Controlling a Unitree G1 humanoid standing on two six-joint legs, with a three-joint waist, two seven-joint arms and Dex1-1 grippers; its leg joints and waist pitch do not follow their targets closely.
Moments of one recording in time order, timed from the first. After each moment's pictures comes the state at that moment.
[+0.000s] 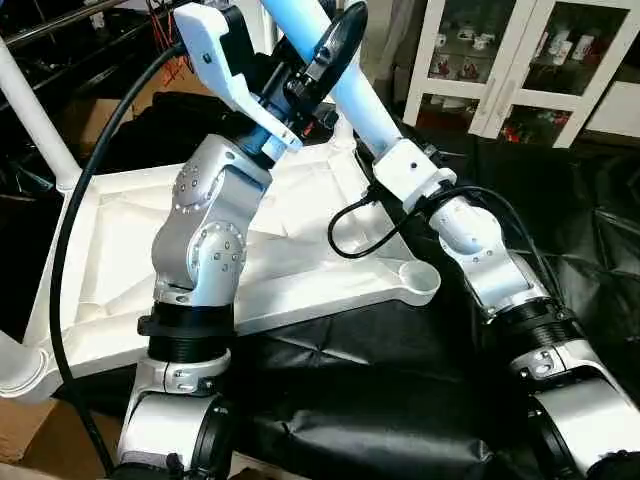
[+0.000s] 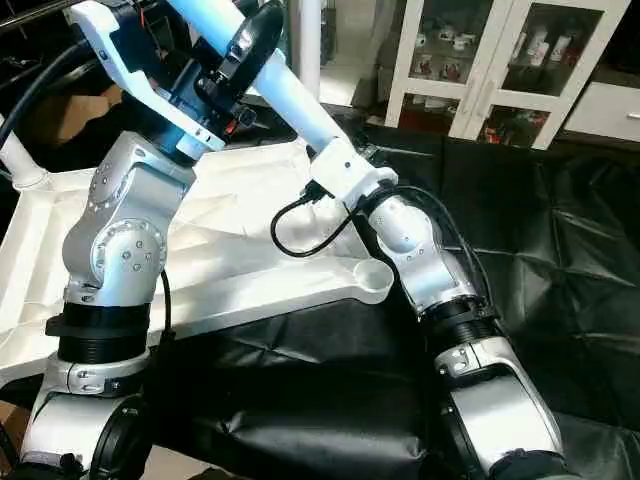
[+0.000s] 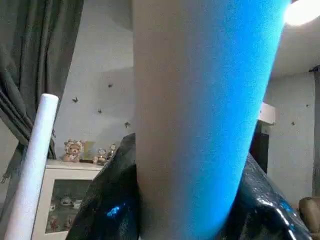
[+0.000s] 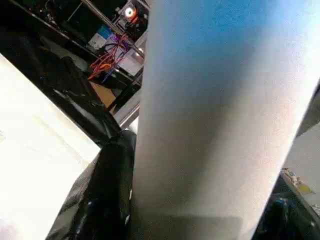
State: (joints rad) left arm -0.76 0.00 0.09 0.00 -0.51 0.20 -0.48; right arm -0.76 -0.26 0.19 0.62 -0.32 -0.33 0.18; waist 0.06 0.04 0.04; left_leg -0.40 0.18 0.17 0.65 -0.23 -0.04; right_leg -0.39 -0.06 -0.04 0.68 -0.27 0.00
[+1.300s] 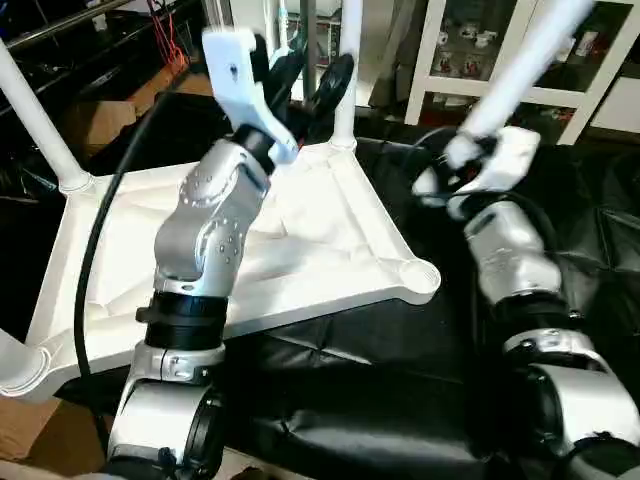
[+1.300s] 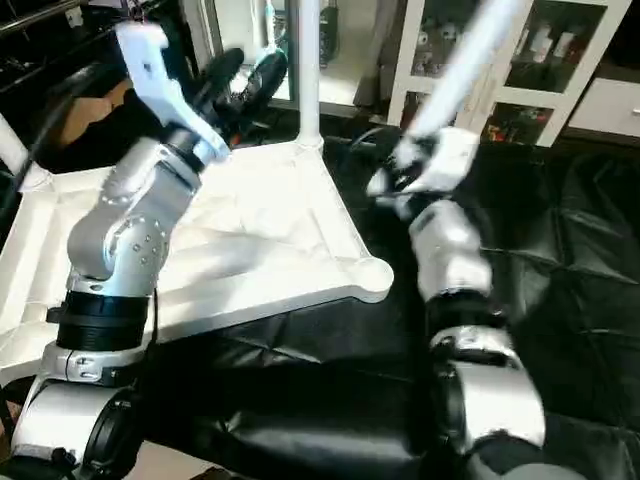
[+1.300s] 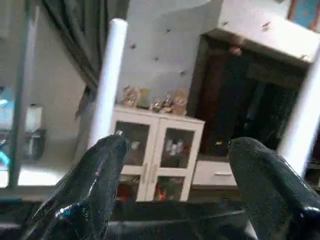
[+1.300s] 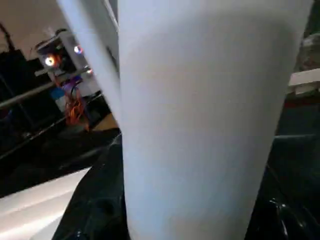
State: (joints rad) left arm -0.78 0.07 0.08 0.12 -0.37 0.35 -0.26; right arm -0.83 -0.17 -0.33 0.85 0.39 0.01 0.35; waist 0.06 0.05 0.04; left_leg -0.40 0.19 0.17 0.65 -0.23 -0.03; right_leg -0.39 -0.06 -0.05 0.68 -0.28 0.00
